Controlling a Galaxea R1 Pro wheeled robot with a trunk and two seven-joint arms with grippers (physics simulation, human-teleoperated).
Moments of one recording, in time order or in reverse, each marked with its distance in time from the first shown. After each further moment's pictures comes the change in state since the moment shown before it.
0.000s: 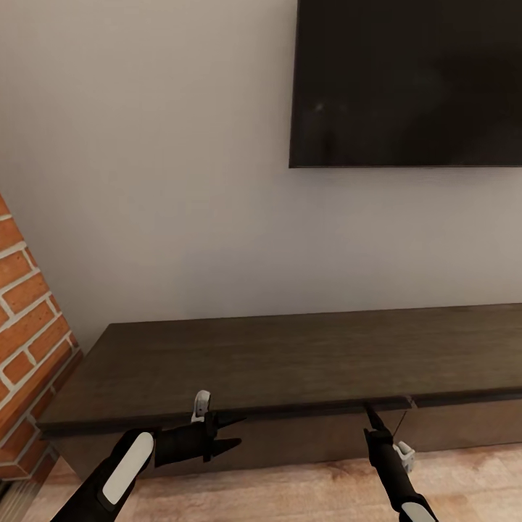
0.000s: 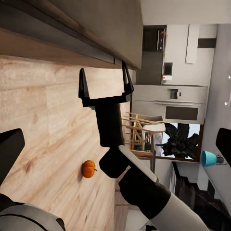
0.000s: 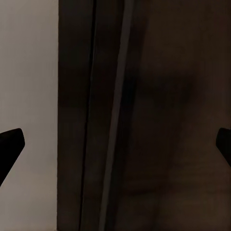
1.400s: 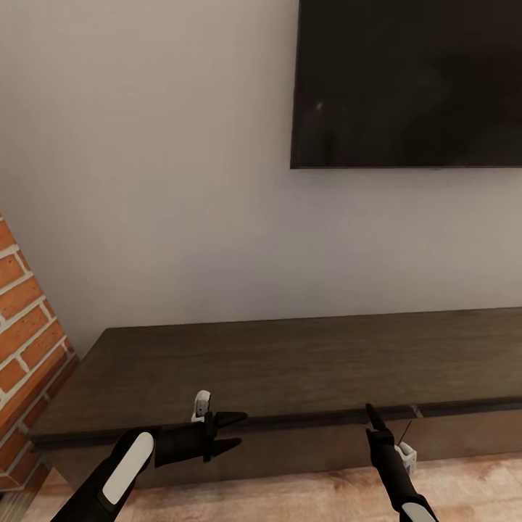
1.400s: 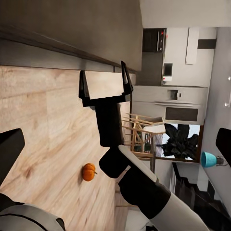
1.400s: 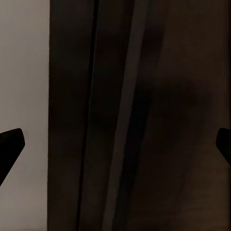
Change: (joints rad) left arm 0.000 0.000 -0.001 0.000 0.000 0.000 0.000; right arm 0.000 -0.001 -0.002 0.002 -0.002 -0.025 -0.007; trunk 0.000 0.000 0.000
